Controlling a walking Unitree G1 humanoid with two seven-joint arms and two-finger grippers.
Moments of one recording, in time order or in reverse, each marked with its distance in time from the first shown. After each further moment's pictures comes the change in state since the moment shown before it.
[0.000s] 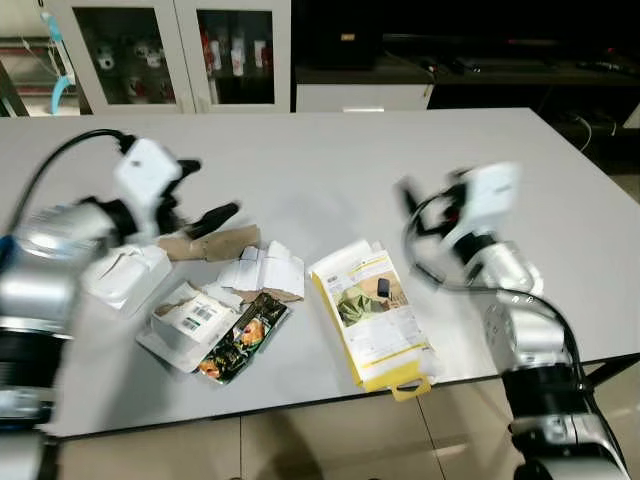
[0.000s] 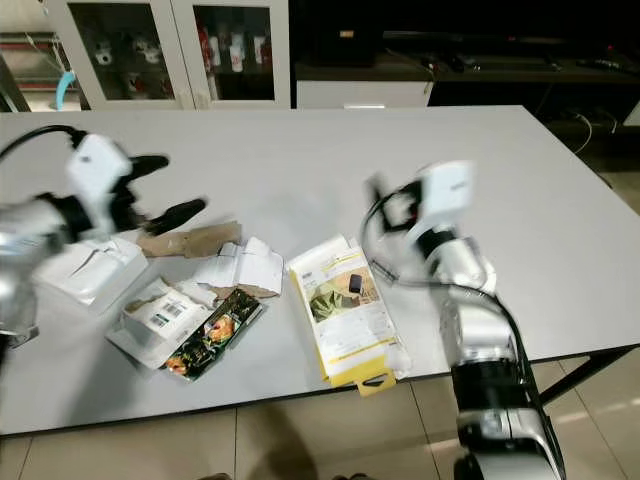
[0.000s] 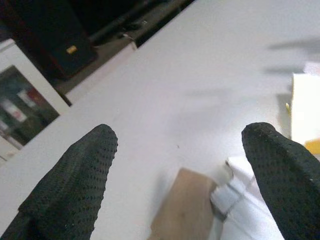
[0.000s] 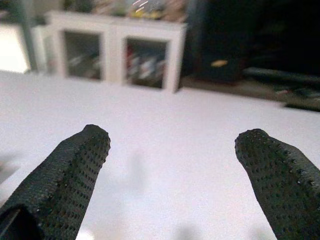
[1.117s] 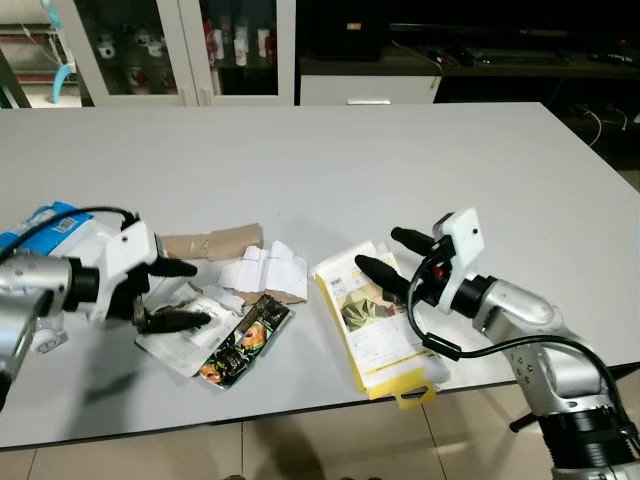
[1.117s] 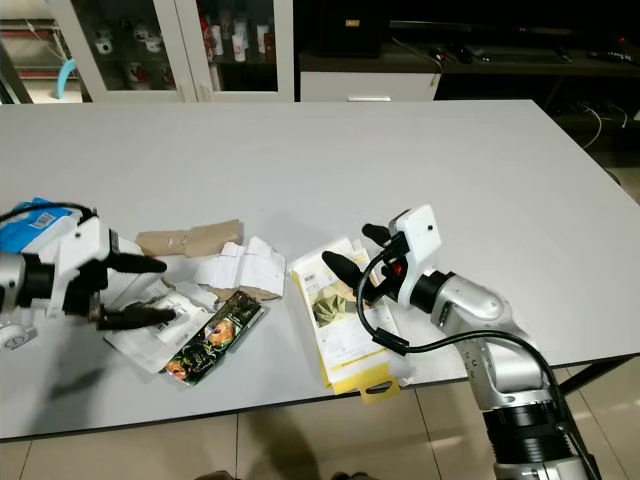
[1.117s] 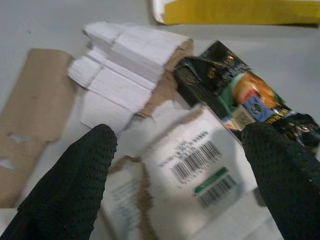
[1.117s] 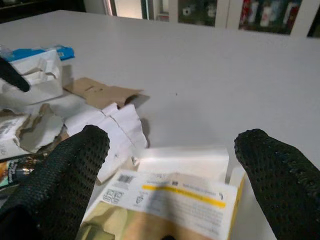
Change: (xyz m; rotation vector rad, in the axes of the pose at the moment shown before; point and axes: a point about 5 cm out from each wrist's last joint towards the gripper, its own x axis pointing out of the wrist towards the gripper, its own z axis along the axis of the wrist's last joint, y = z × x) left arm -0.043 -0.035 -0.053 -0.129 0.282 -0.480; right arm -0.041 0.022 -0.014 0.112 0.187 0.438
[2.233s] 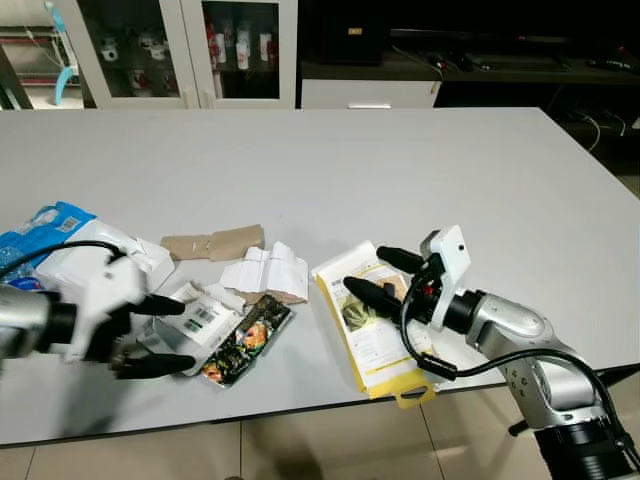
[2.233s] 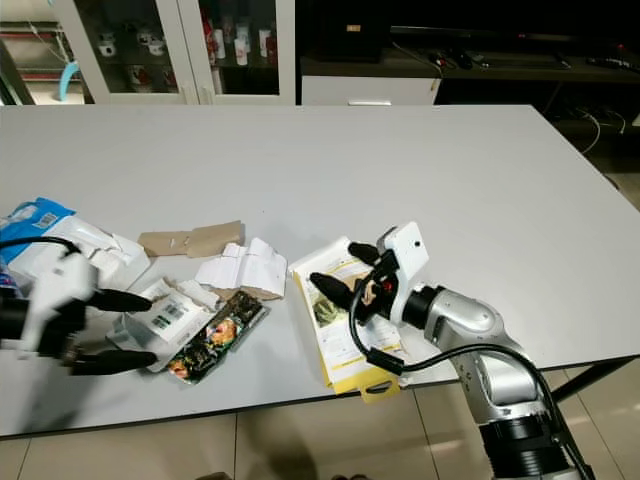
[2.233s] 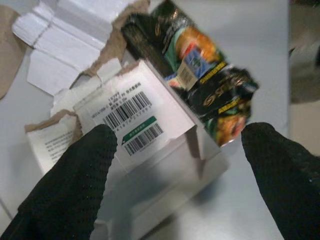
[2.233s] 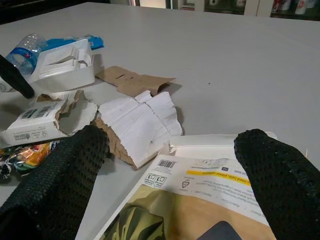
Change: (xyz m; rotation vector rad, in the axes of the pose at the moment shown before) left arm -0.011 -0.033 -0.013 -0.007 0.104 -0.019; right arm 0.000 0.015 -0.011 0.027 0.030 0.100
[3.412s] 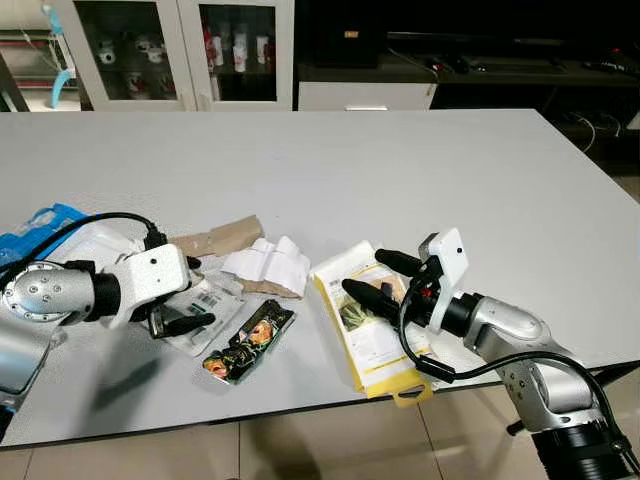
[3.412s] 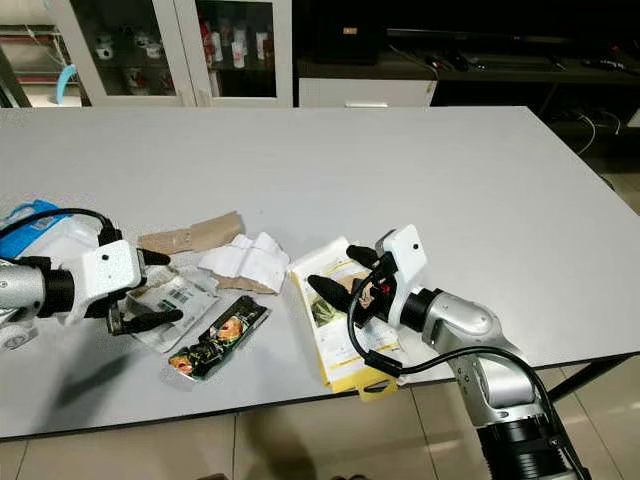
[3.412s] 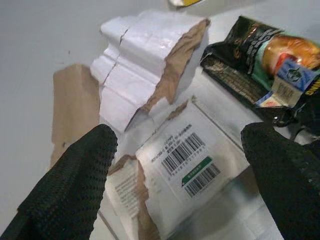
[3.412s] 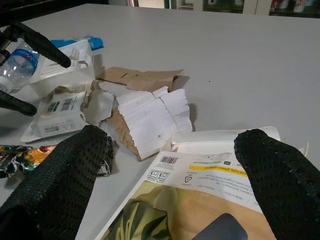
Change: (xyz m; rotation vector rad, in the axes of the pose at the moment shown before) left arm 0.017 0.019 0.031 0.297 0.032 0.218; right arm 0.001 0.002 -0.003 0.015 -0.001 0.003
